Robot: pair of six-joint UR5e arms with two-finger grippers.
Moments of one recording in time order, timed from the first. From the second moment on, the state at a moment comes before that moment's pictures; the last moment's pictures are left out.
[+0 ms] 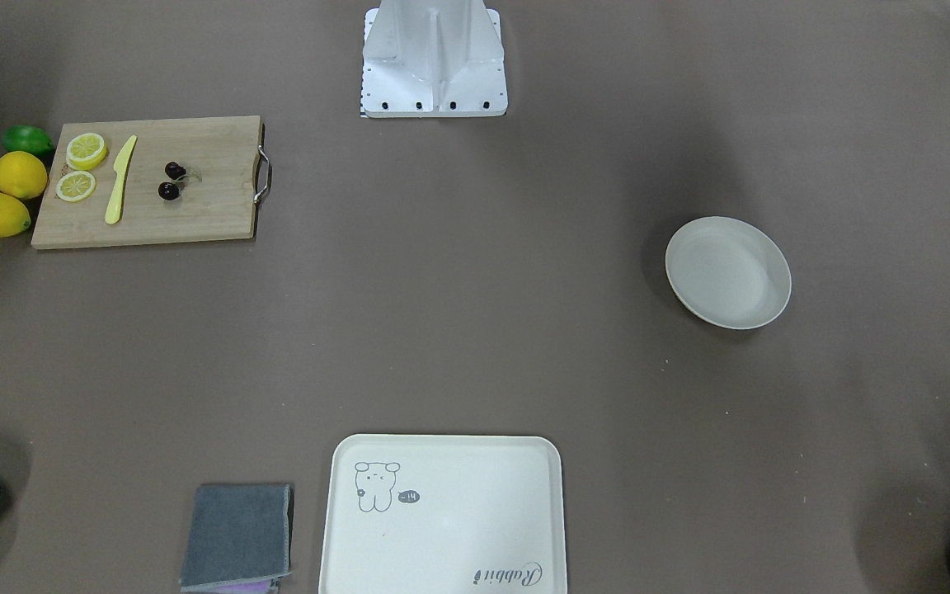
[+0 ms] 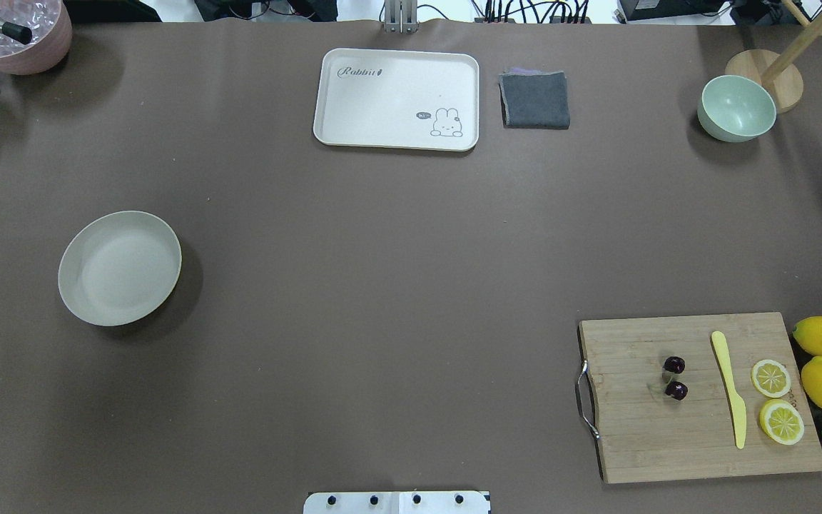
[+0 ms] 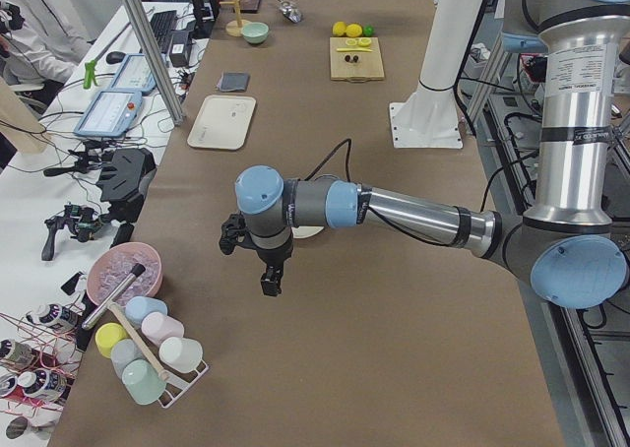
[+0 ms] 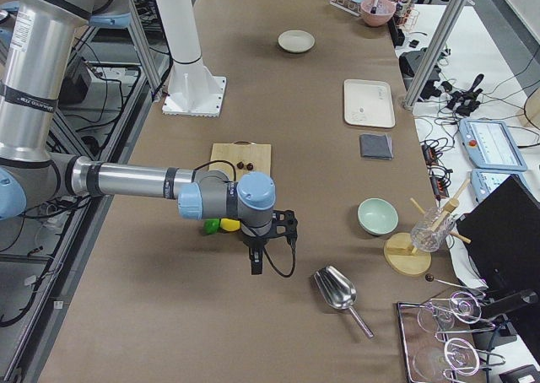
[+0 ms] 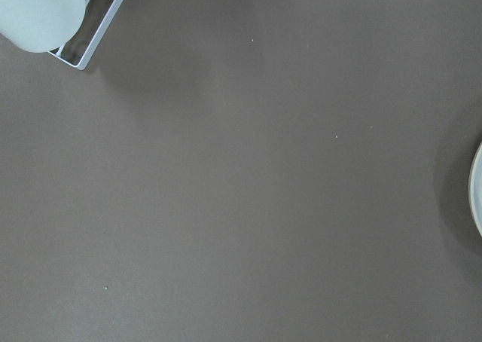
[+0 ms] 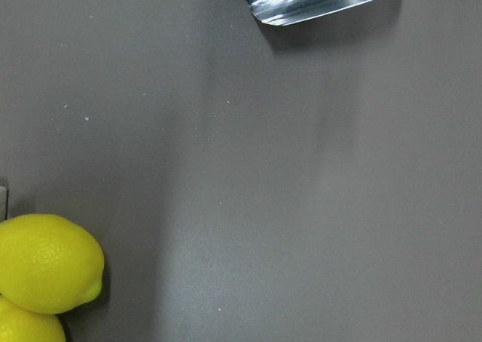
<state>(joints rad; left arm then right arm) -1.54 -1.55 -1.80 -1.36 -2.36 0.14 1.47 -1.90 1.84 -1.47 2.27 -0.04</state>
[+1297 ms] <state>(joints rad) -1.59 -1.57 -1.81 -1.66 -2.38 0.09 1.48 -1.89 1.85 -1.36 2.27 -0.02</state>
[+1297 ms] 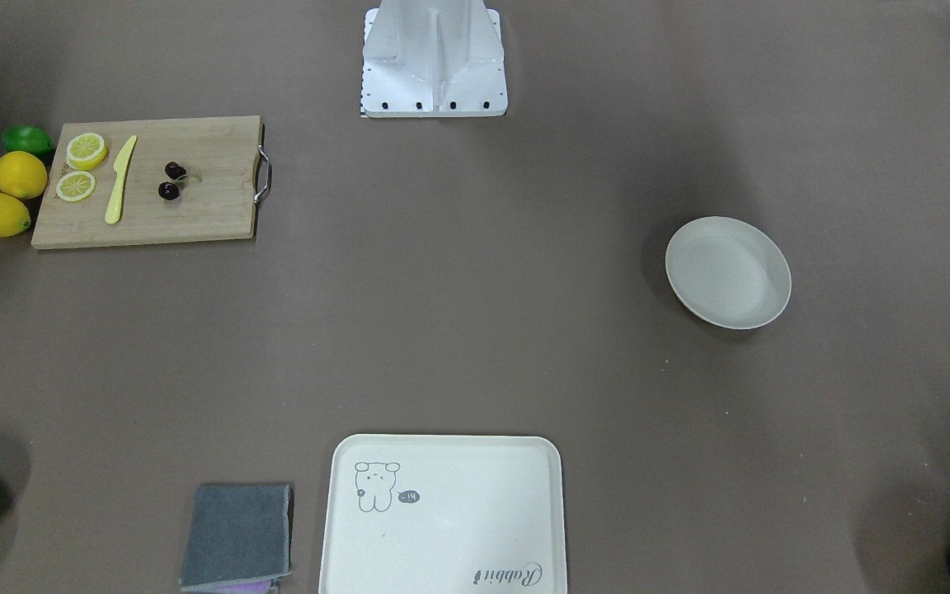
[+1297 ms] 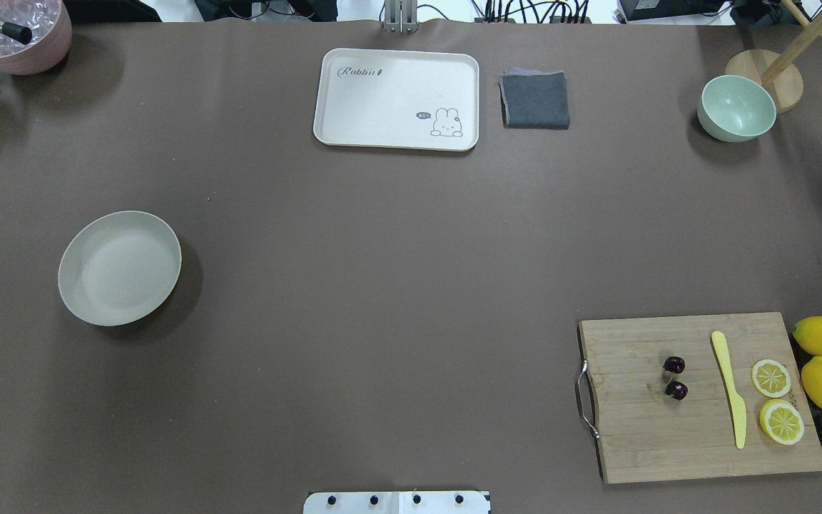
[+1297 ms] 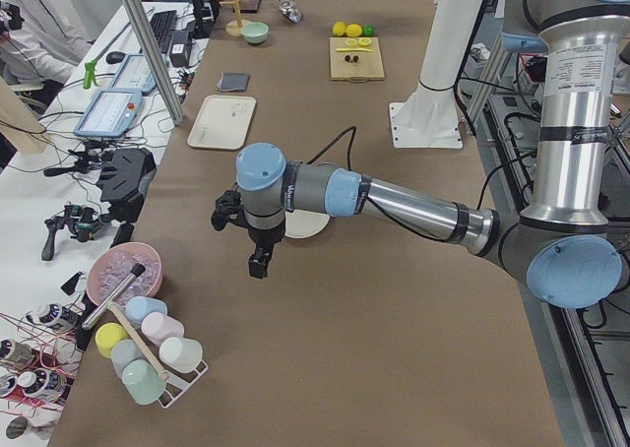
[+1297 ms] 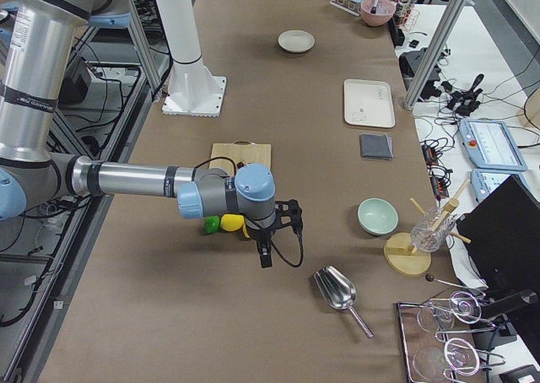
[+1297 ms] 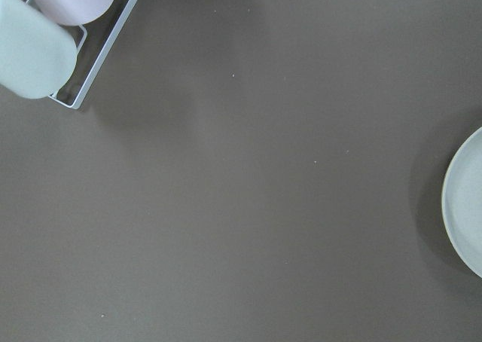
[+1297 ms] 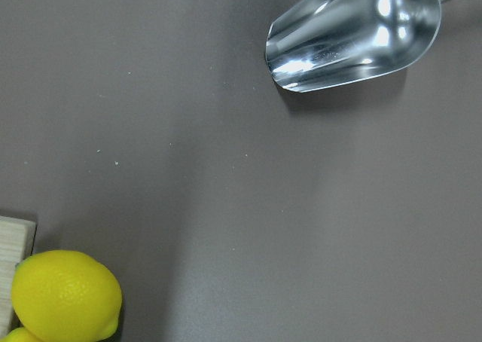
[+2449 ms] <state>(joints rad) -1.27 -1.57 -1.70 -2.02 -2.43 -0.31 1.48 -1.87 1.87 -1.30 2.34 0.11</state>
